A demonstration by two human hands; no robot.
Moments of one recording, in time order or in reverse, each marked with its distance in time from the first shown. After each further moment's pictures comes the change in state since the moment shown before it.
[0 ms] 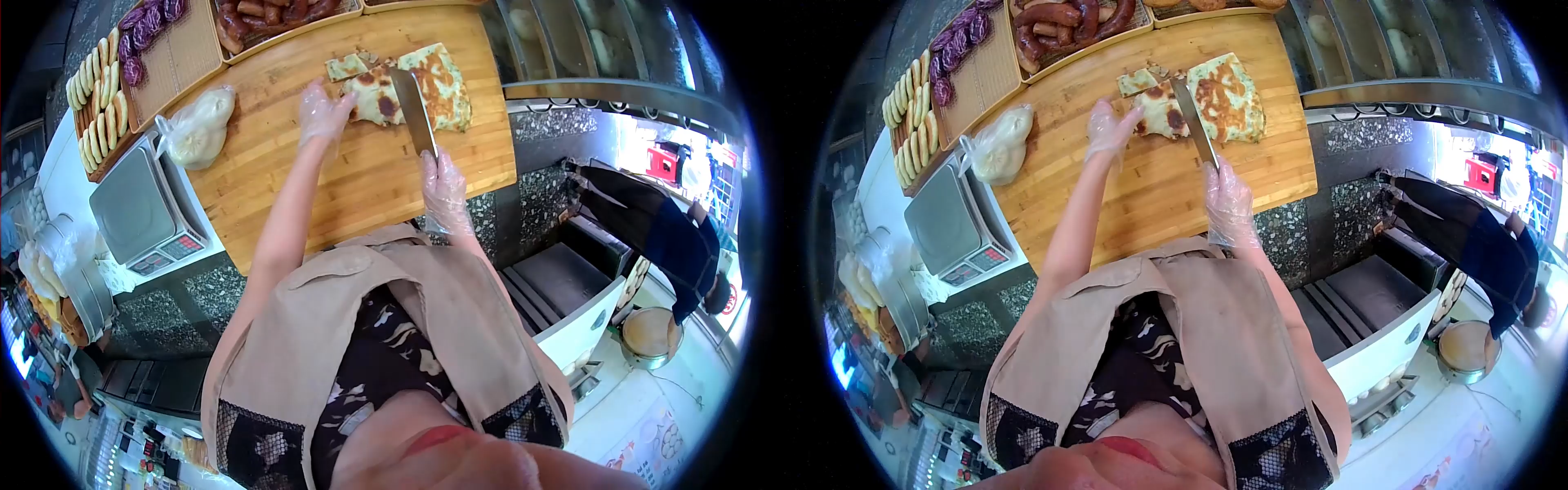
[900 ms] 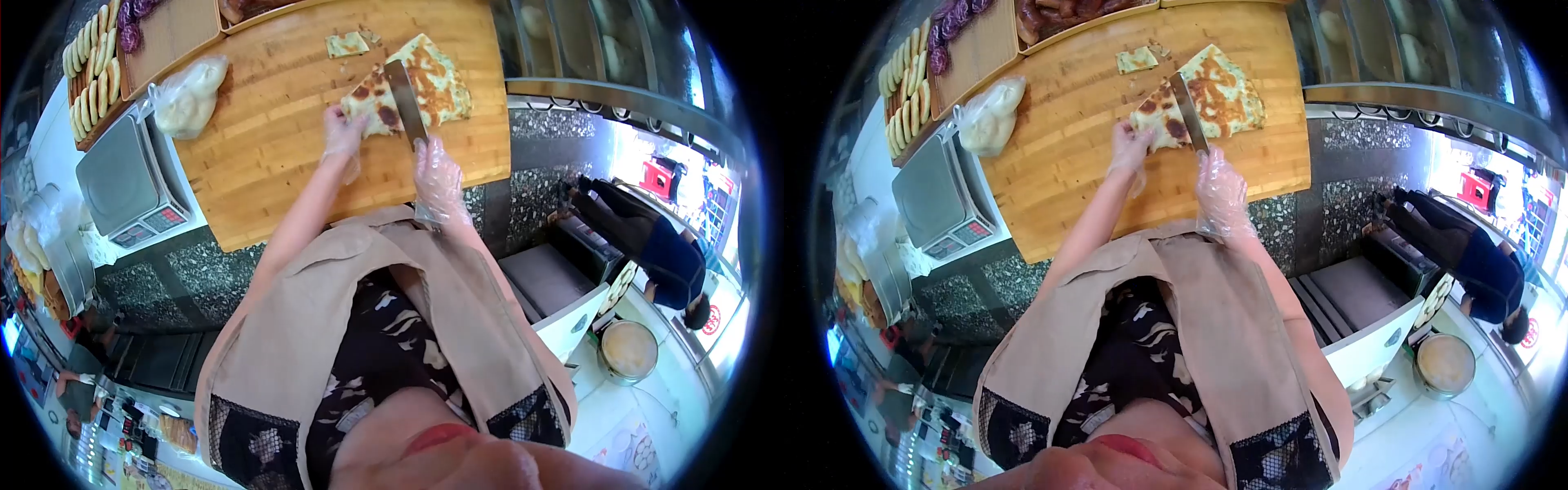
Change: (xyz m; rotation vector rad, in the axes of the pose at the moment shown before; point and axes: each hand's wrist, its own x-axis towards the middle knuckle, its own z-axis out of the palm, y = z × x) left_hand -0.090 -0.003 0.051 -0.877 -0.161 -0.544; right_hand 0.003 -0.007 -0.012 -0.320 -0.220 -0.014
